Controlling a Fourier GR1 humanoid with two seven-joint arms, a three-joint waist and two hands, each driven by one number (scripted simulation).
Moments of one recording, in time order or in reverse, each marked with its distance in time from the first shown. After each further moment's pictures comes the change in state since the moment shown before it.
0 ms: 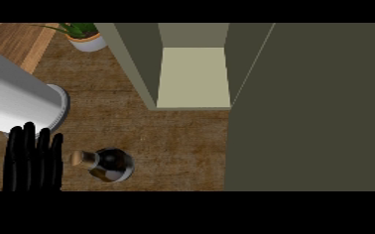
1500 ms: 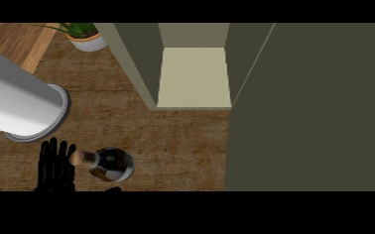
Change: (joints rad) left arm 0.207 -0.093 0.380 0.544 0.761 -0.530 -0.871; right arm -0.062 0.010 -0.033 -0.012 0.000 -0.003 0.085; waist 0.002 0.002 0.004
